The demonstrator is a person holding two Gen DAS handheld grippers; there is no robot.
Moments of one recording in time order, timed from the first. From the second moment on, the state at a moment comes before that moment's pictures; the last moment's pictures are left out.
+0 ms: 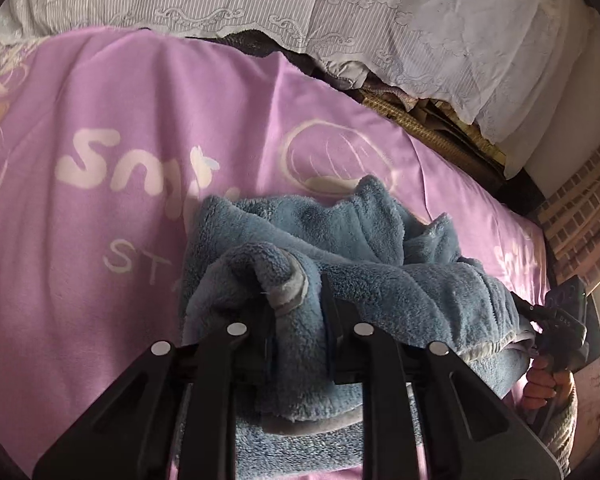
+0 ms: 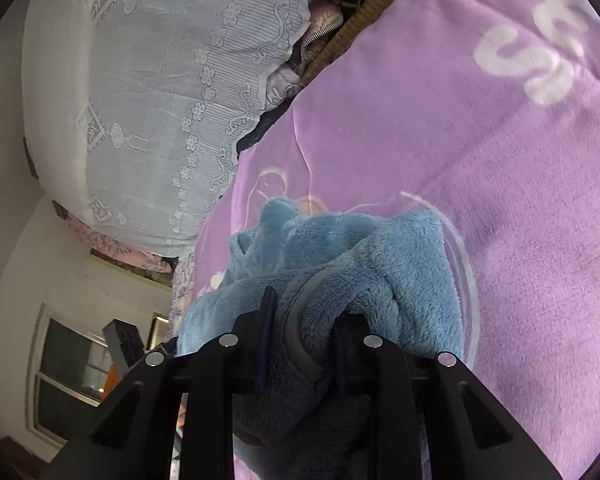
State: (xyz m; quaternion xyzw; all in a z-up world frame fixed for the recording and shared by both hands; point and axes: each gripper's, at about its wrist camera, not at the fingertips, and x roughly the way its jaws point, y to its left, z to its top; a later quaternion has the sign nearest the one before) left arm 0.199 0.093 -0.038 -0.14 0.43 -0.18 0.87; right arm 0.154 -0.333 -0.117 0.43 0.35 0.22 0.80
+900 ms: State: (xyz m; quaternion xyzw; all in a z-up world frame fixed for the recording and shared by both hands) left arm 0.120 0.053 -0.028 0.07 0.41 -0.20 0.89; right arm 0.066 -0.220 -0.057 0.05 0.36 0.18 0.91
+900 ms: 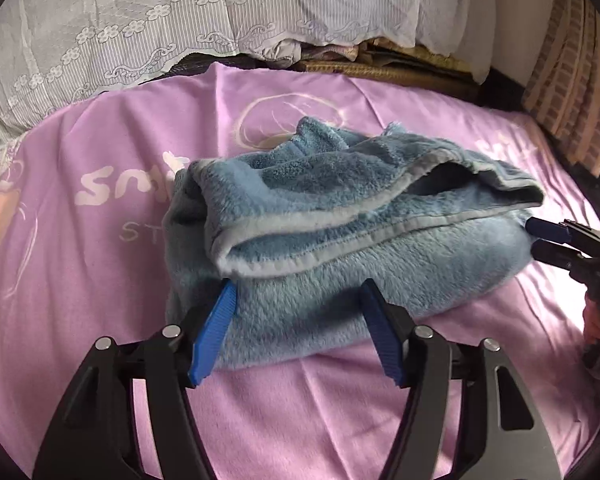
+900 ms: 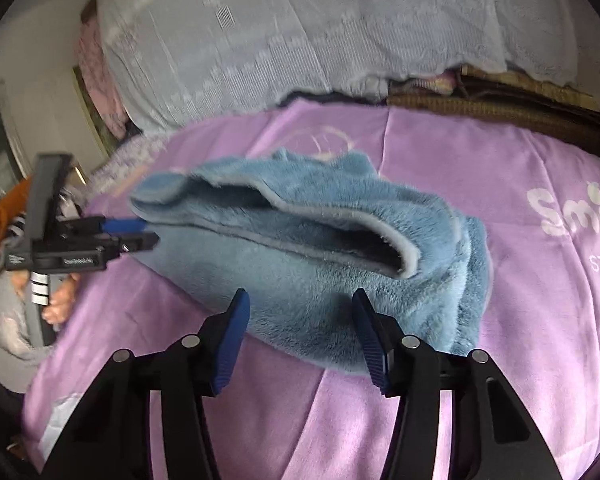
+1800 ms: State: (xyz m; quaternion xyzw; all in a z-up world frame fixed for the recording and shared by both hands) left arm 0.238 0.040 -0.052 -0.01 0.41 0.01 0.91; right arm 0.197 -0.246 -0.089 0.25 0.35 0.12 0.89
